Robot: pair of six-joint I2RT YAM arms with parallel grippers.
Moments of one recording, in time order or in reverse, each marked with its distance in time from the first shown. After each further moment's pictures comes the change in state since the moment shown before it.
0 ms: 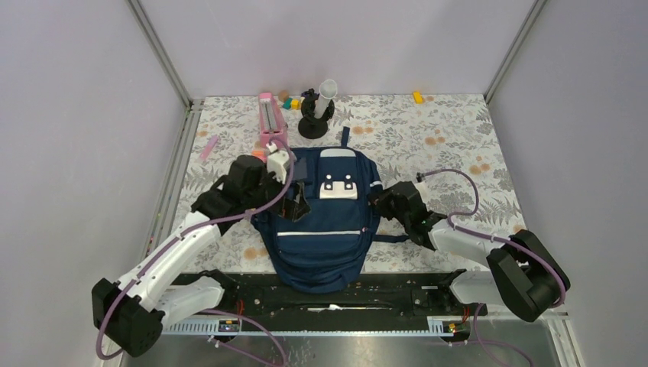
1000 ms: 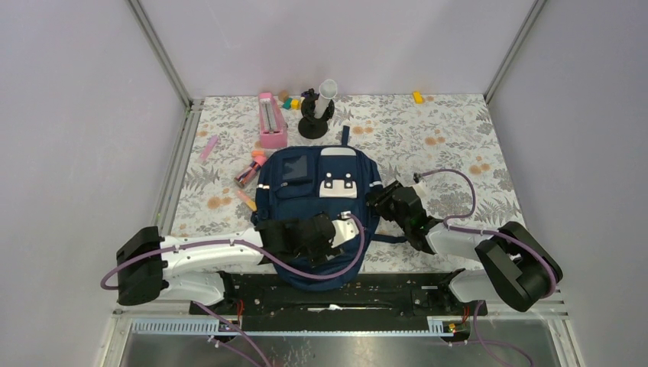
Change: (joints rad) left arm -0.729 0.247 -0.071 0.040 -0.608 0.246; right arm 0.003 0.060 -0.092 0.219 0.013 -0.172
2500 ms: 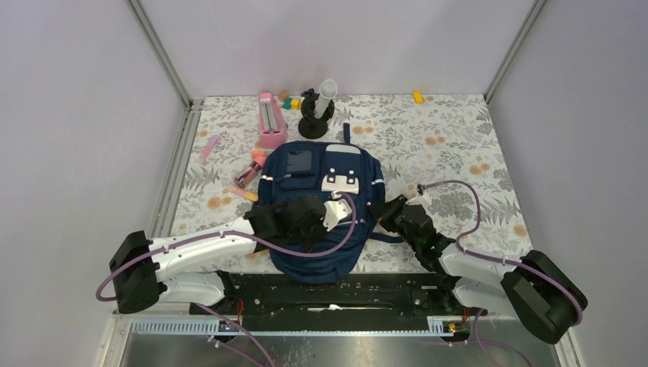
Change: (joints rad) left arm 0.138 -0.046 0.051 -0.045 0.173 -0.064; right arm 0.074 -0.228 -0.157 0.068 0.002 -0.064
